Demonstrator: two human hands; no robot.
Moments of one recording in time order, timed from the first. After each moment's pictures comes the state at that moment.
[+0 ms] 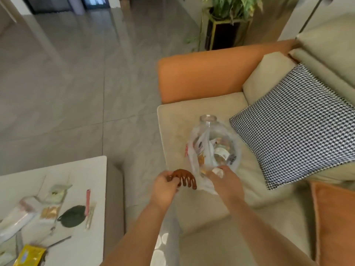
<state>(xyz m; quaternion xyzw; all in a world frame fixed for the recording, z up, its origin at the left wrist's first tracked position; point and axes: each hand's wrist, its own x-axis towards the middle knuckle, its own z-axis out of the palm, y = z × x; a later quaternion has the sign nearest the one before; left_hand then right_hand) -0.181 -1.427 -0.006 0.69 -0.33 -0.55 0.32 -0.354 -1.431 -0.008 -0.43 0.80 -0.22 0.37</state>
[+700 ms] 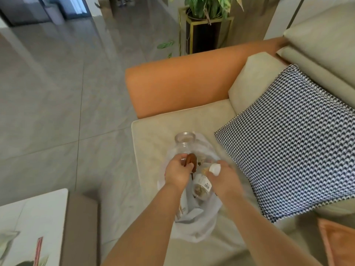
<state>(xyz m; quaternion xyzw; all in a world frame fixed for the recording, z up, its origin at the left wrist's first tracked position) -0.325 -1.604 -0.051 0.67 -0.43 -0.52 0.29 -0.454 -1.573 -0.062 -0.46 0.80 -0.18 0.33</state>
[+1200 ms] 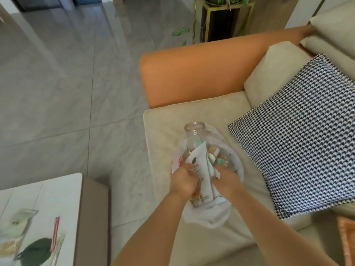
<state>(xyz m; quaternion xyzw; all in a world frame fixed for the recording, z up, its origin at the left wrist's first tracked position) -0.288 -1.569 -0.071 0.69 -0.47 -0.51 0.21 -0.425 -1.569 -0.087 -0.54 0.75 -0.05 0.38</state>
